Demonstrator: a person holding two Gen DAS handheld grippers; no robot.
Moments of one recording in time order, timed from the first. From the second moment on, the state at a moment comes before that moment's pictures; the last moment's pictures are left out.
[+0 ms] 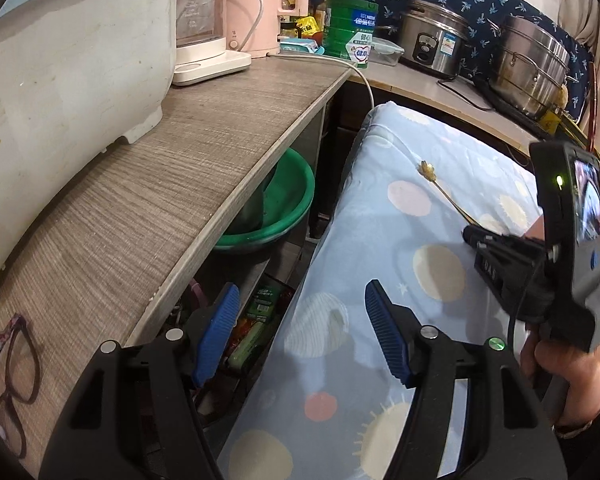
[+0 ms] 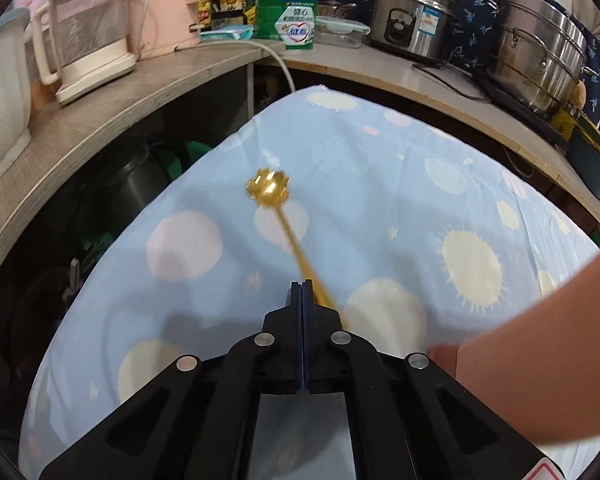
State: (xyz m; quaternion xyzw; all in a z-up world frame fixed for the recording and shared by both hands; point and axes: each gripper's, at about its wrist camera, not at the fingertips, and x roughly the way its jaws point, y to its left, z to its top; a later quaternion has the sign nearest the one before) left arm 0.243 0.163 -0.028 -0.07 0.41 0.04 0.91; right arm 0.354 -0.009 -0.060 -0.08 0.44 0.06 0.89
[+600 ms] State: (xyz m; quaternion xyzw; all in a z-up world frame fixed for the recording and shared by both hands) left arm 0.232 0.184 -0.030 -0.08 0.42 0.04 0.90; right arm 0.385 0.002 -0.057 -0.11 0.45 0.04 0.89
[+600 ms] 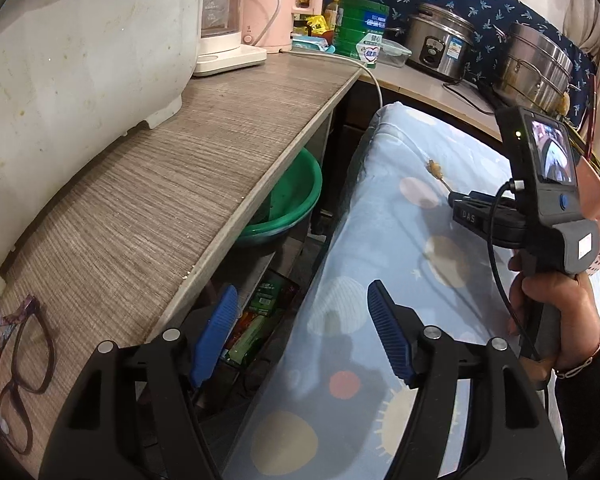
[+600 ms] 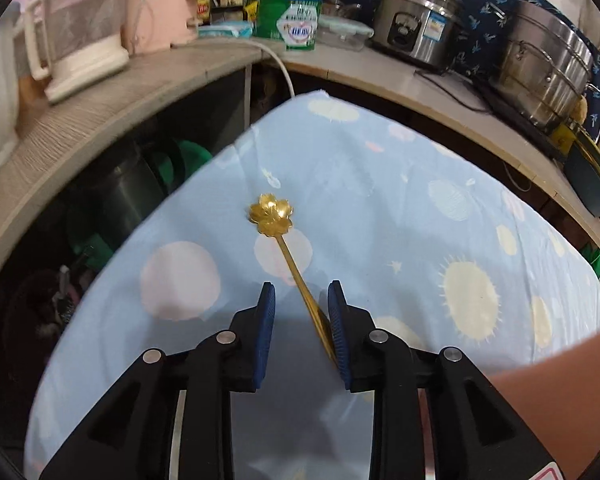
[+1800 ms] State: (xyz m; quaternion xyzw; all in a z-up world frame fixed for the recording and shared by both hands) left arm 0.161 0.054 -0.034 -0.01 0.44 -0.05 0.89; right arm 0.097 -0.168 -0.053 0.09 0.50 0.01 0.86
